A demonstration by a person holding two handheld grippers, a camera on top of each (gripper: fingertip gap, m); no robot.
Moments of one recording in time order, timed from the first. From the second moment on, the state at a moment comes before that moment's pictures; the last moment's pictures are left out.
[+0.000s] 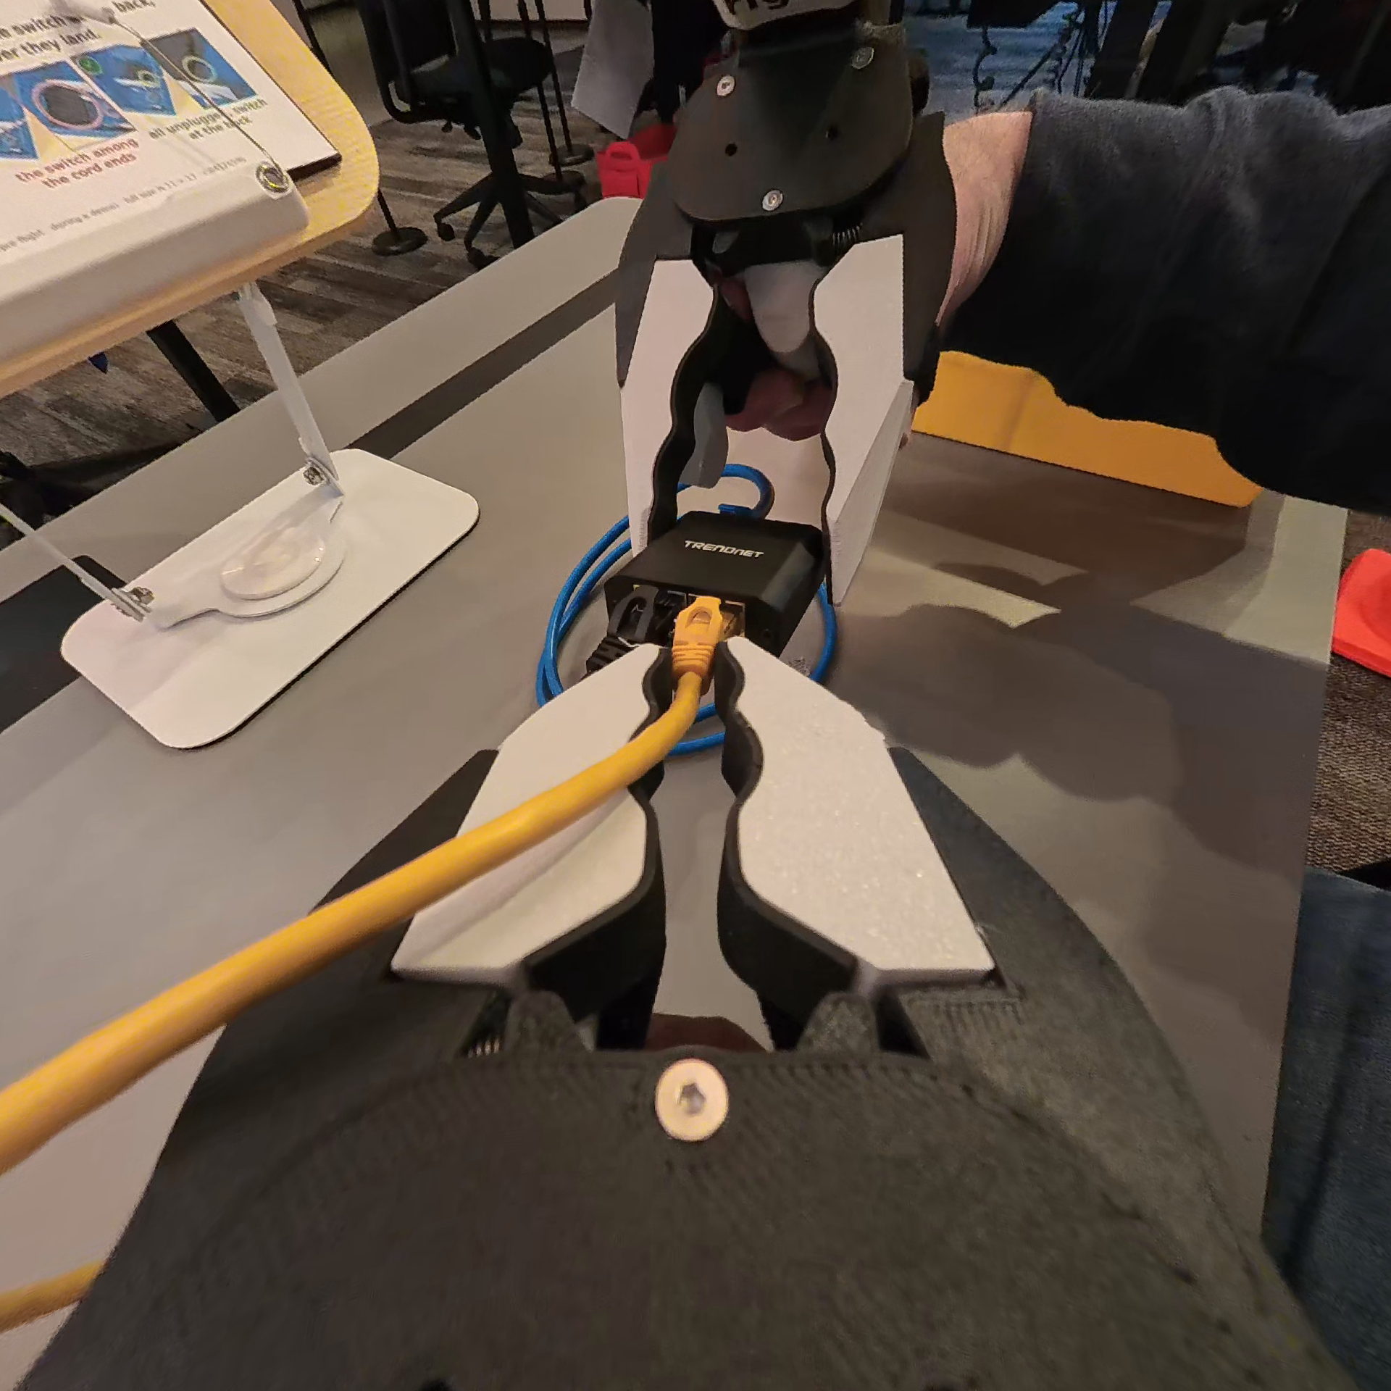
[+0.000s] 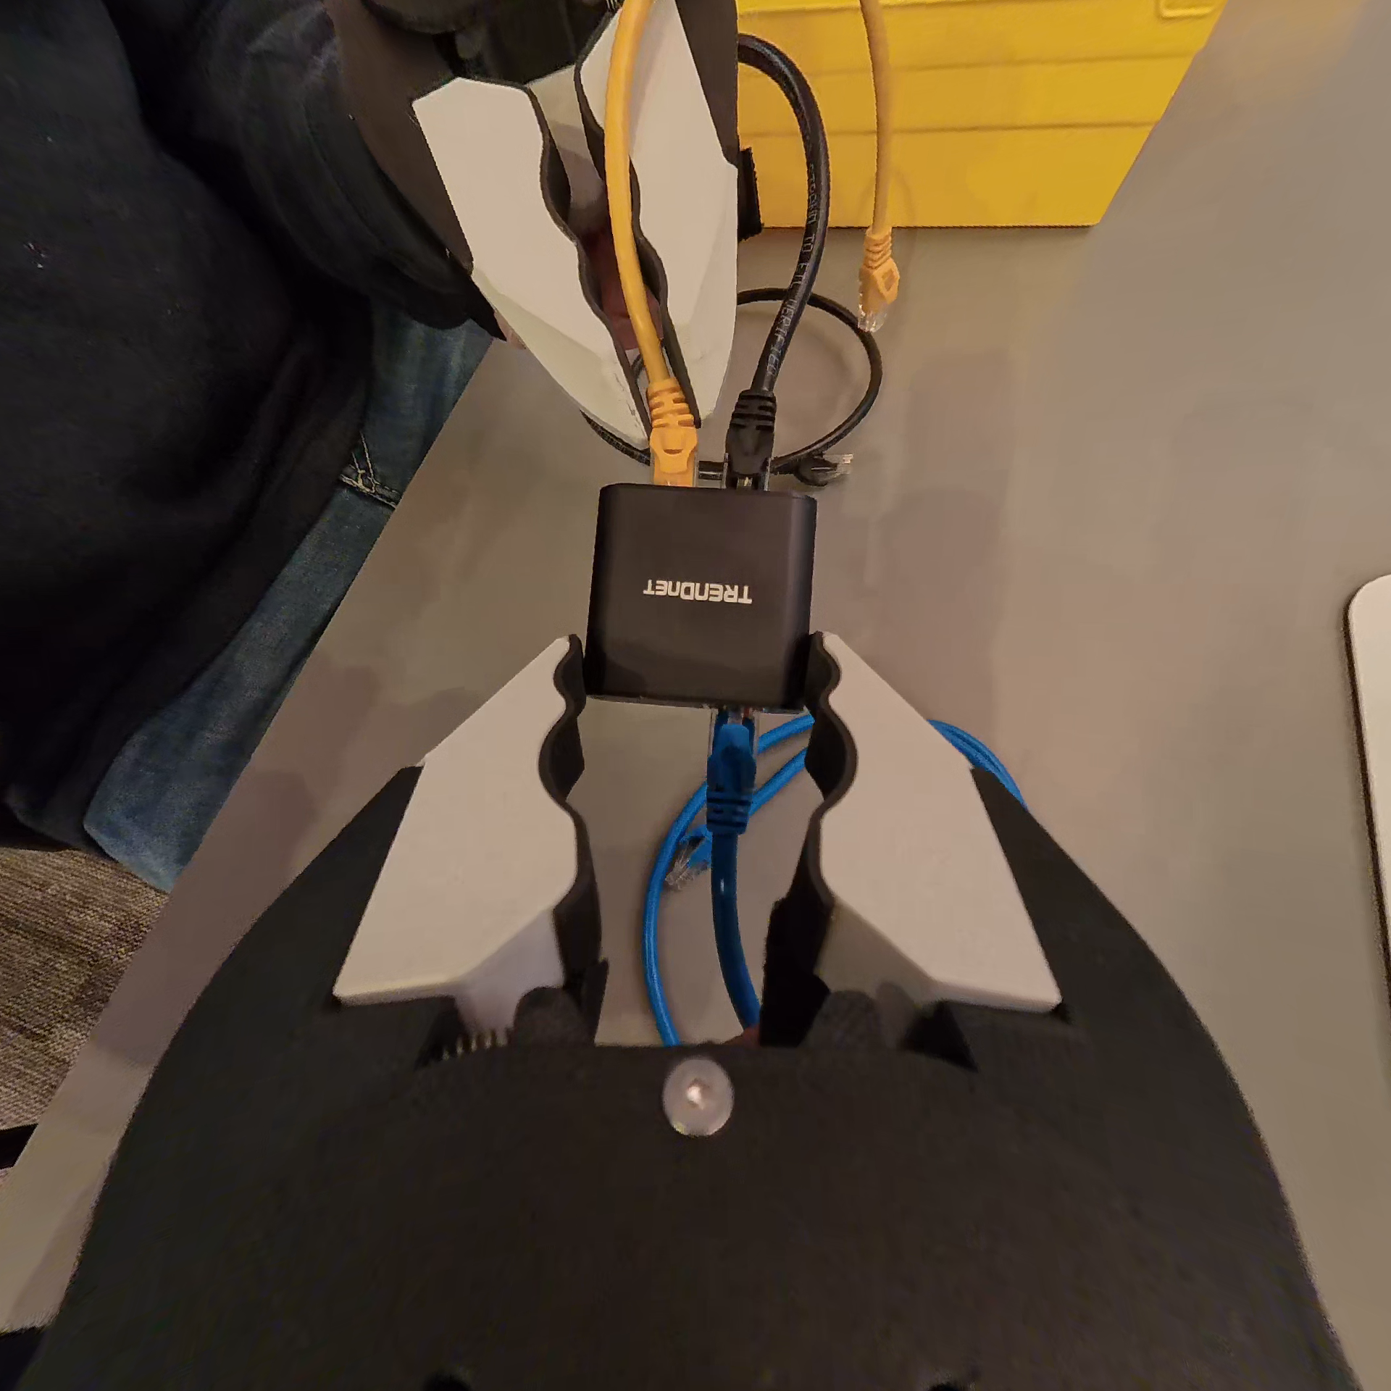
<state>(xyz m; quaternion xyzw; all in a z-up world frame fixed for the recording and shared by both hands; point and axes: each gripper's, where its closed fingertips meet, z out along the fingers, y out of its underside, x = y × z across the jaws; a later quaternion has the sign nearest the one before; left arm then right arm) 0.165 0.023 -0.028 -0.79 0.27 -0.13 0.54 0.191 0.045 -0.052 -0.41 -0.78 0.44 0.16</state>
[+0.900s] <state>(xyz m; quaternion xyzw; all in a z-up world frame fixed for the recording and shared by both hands) 0.157 0.028 -0.008 -0.75 0.19 -0.17 0.61 0.183 0.052 -0.014 -0.38 -0.78 0.46 0.21</state>
